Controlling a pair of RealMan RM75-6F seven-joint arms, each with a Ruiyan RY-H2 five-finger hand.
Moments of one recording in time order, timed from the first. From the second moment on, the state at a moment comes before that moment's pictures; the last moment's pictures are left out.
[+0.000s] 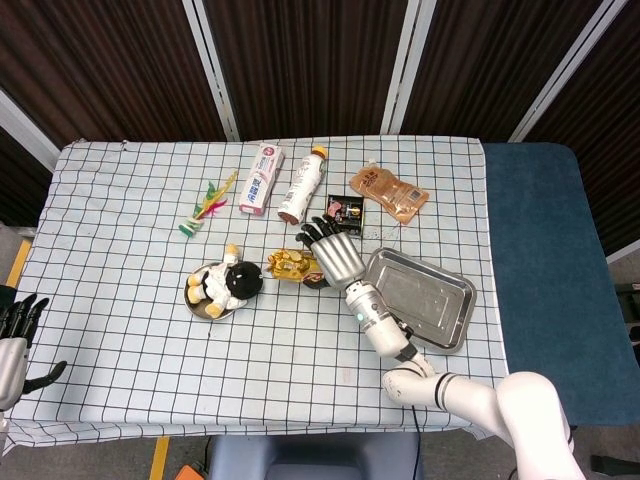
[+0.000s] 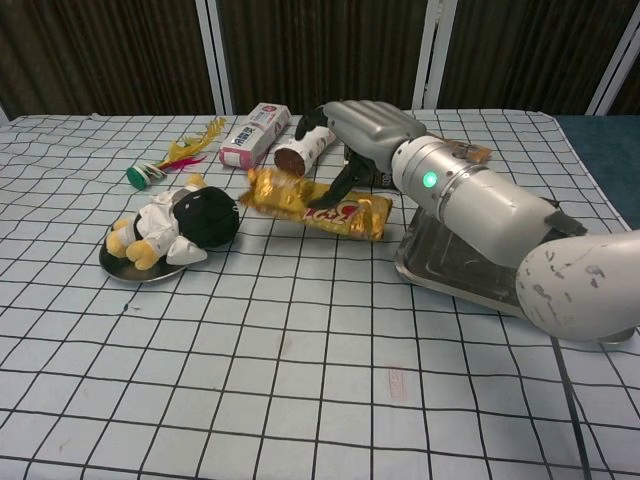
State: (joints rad) left arm -0.09 -1.08 -0.06 -1.65 1.38 1.43 0.13; right arm 0.97 -1.93 0.34 -0.96 -1.24 0.94 -0.22
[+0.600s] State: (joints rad) left arm -0.10 -1.09 -0.05 -1.65 1.38 1.42 0.15; right arm 0.78 -1.69 0.23 -1.27 -1.36 1.17 -0.20
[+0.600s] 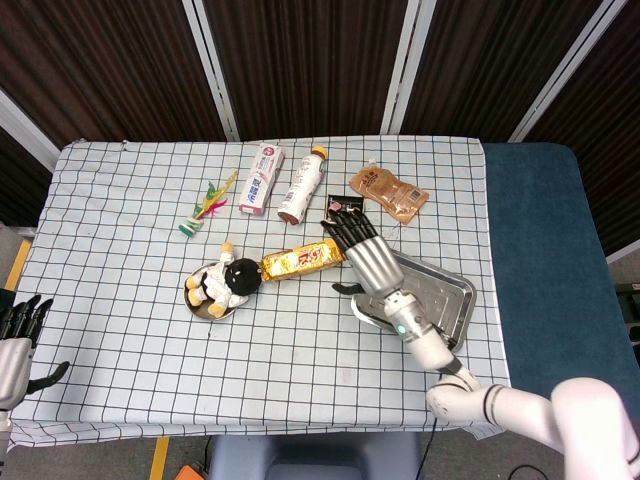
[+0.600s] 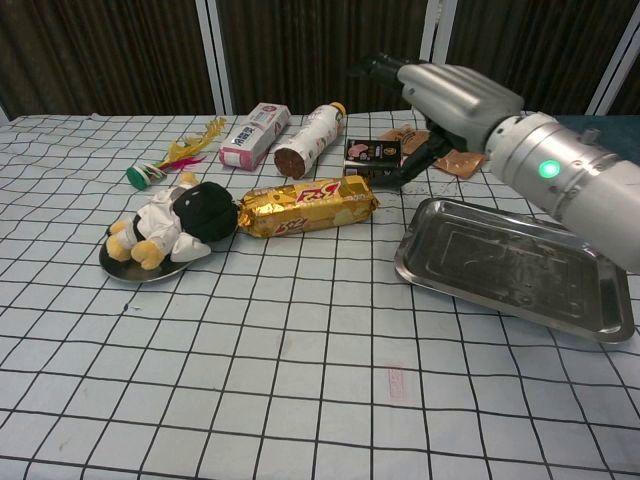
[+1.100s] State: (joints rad) left arm -0.12 -1.13 -0.04 -1.65 1.41 1.39 0.19; right arm 0.31 -1.14 -0.04 -1.70 -1.44 1.52 -0.31
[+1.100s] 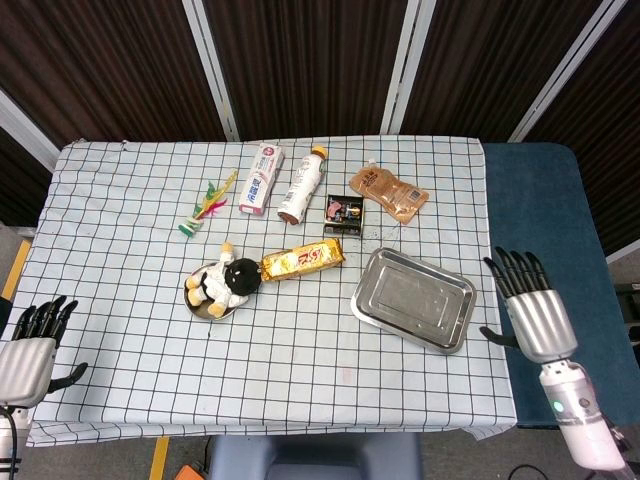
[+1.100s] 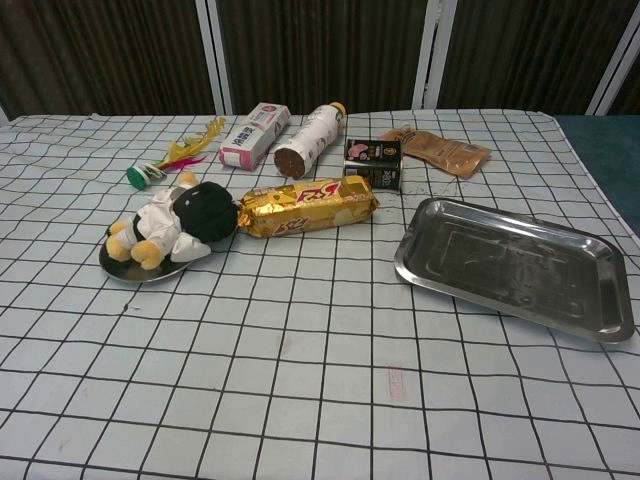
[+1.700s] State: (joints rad) left arm -0.29 -1.19 -0.10 -1.74 1.33 1.20 0.33; right arm 0.12 -1.15 0.03 -1.60 -1.44 1.69 -0.03
